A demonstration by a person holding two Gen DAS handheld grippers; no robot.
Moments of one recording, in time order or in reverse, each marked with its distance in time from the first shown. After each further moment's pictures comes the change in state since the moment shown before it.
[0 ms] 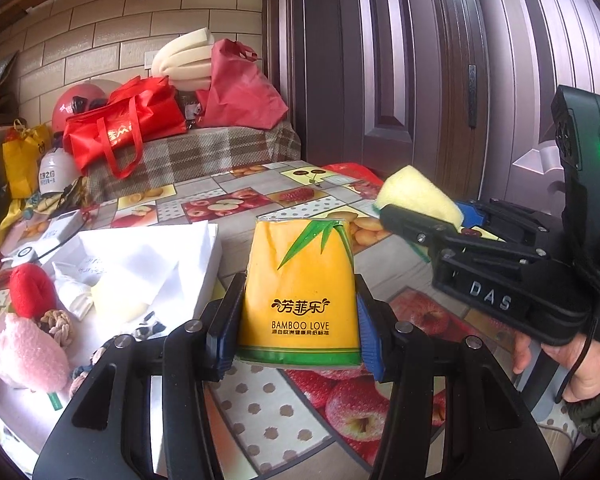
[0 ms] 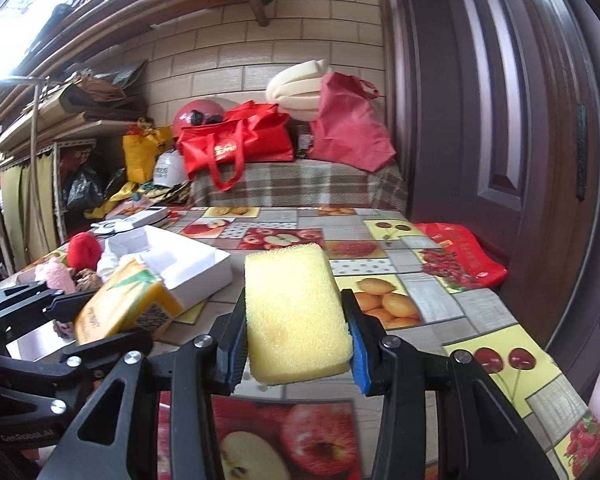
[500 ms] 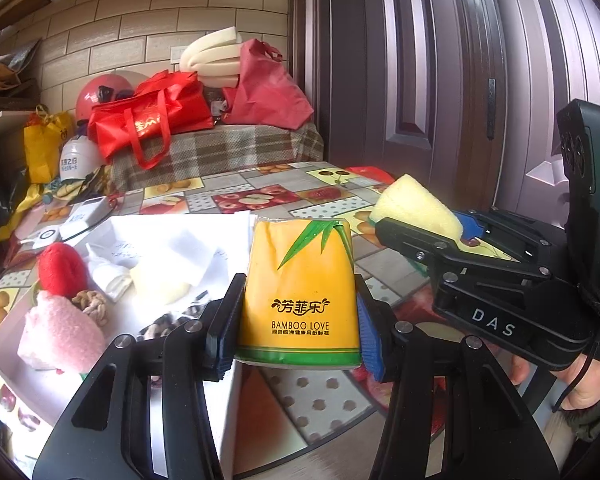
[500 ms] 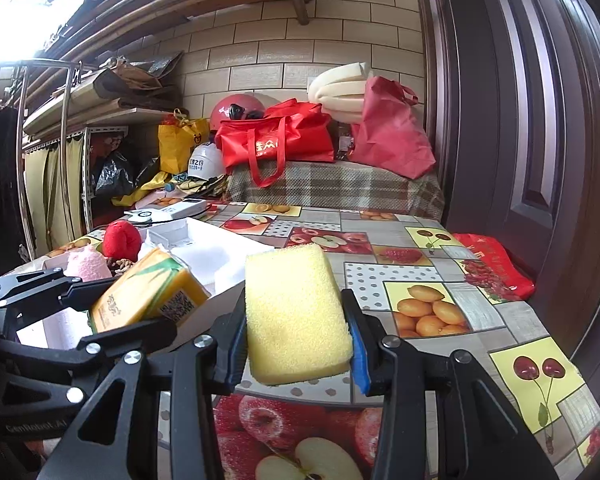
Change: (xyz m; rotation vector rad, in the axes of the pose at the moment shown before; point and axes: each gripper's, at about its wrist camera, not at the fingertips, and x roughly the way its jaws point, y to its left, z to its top) left arm -0.024 0.032 -0.012 -0.051 -0.008 0.043; right arm 0.001 0.043 0.000 -0.053 -0.001 0.079
